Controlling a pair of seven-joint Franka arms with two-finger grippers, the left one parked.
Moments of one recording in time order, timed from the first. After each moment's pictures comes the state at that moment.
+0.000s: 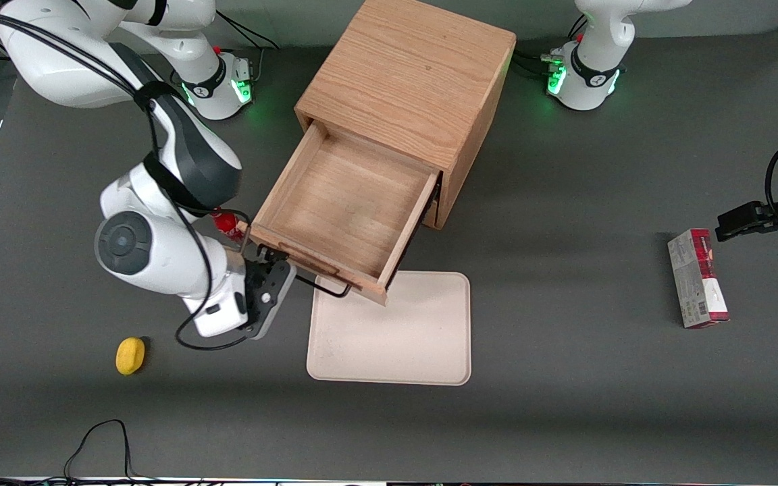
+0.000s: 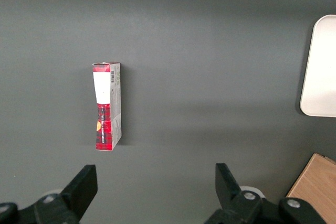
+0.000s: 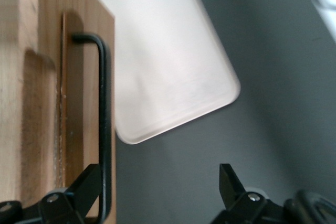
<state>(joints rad) -0.08 0.66 0.64 -1.20 -0.22 1.84 -0.58</state>
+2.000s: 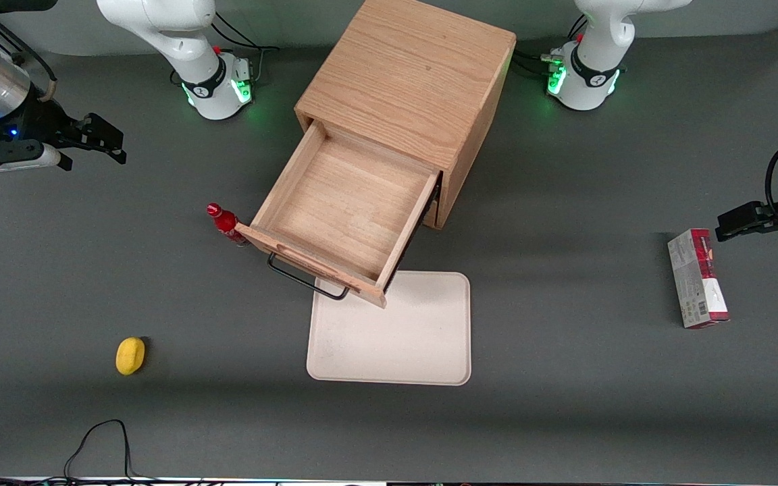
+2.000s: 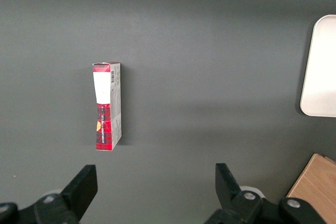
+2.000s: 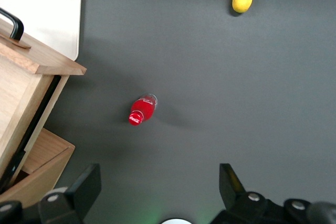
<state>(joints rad) -0.10 -0.25 0.15 -1.89 0.05 1.63 0.01</state>
